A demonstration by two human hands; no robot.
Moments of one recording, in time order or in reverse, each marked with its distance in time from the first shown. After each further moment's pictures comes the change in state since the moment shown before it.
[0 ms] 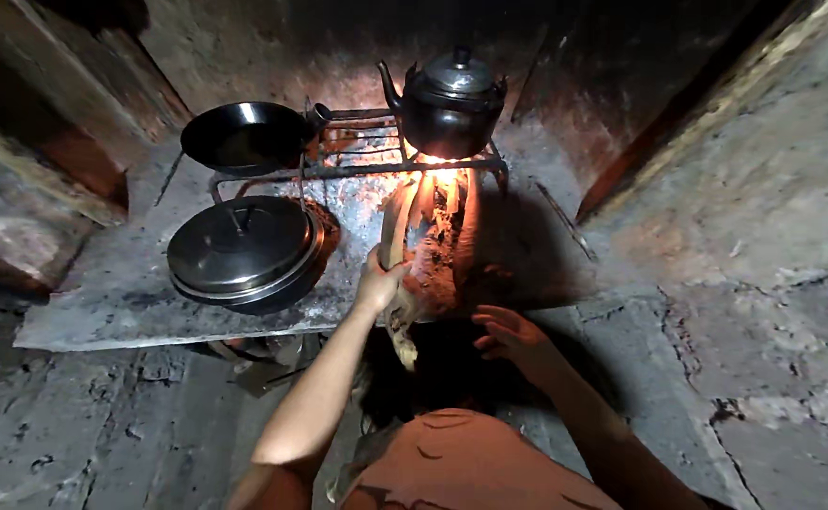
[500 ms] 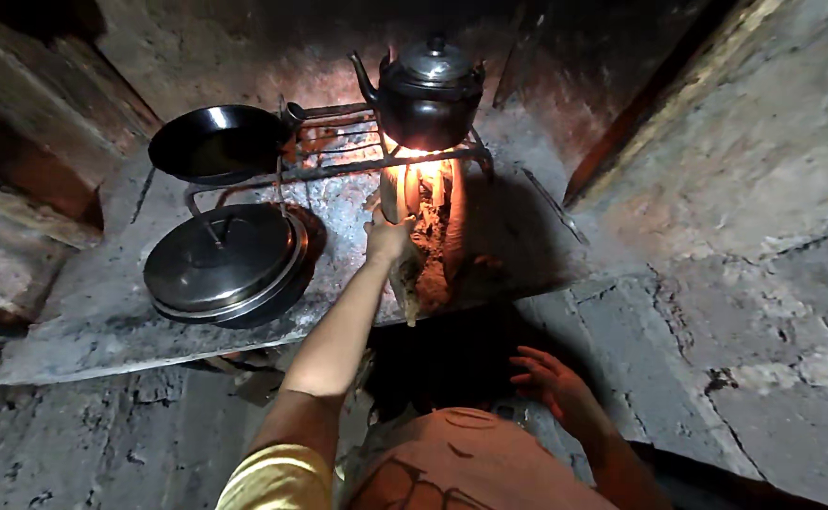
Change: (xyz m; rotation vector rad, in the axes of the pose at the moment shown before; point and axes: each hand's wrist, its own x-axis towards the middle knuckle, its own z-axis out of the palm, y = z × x) left_hand 0.073 0.053 0.035 0.238 0.060 -0.072; right_hand -0.058 0.084 -0.036 0.176 0.267 0.152
